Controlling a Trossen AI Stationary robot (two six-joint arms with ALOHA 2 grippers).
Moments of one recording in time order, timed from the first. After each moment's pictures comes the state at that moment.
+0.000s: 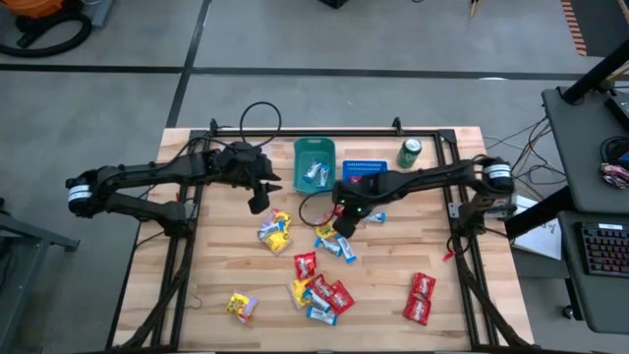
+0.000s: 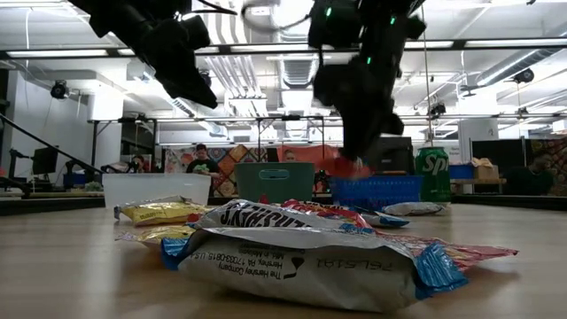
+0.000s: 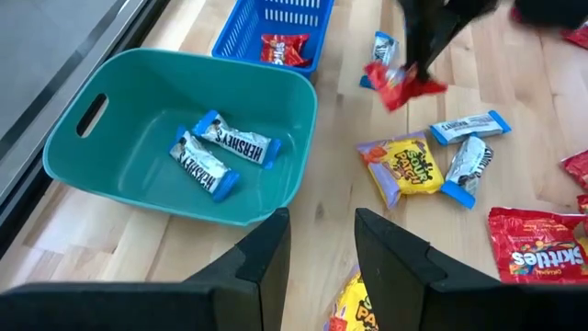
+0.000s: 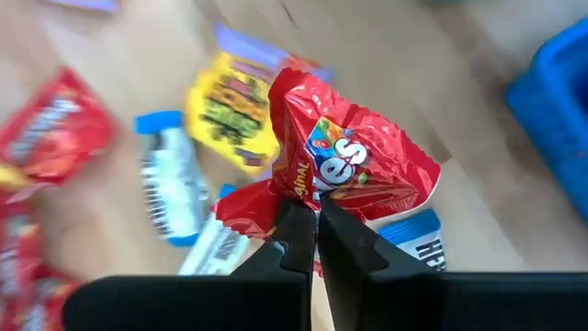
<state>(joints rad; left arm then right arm) 0.31 1.12 0.83 -0.40 0.09 0.06 -0.06 1.72 1.24 -0.70 -0.05 0.55</state>
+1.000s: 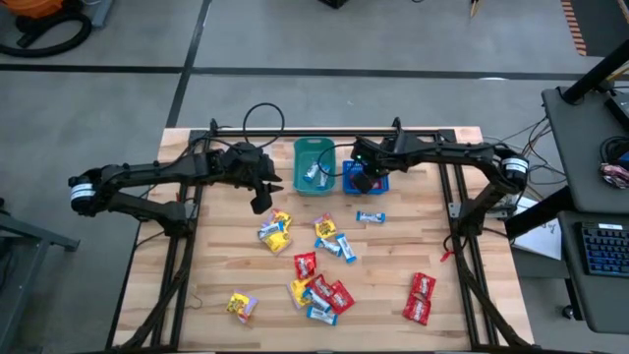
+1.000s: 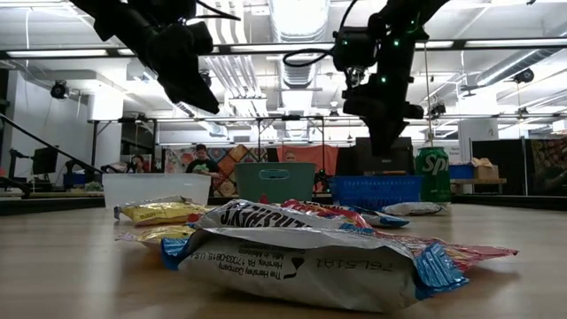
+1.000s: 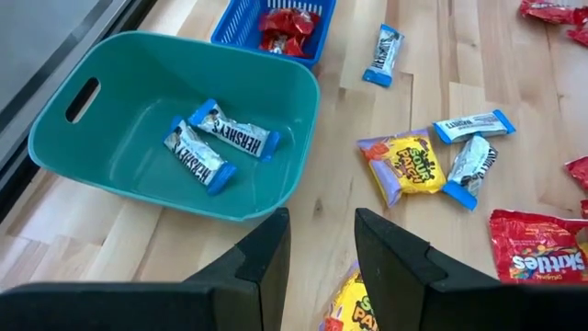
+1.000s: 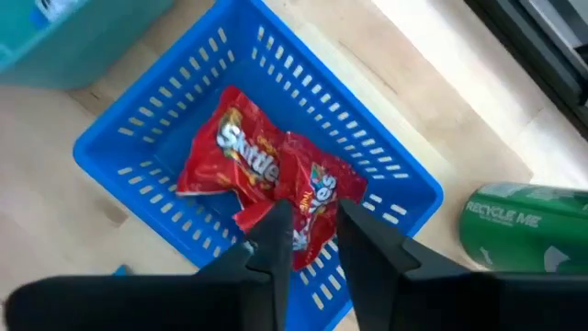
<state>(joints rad) 0.31 1.16 0.83 -0.38 0.09 0.03 -0.38 1.63 1.21 -0.87 0.23 0.39</state>
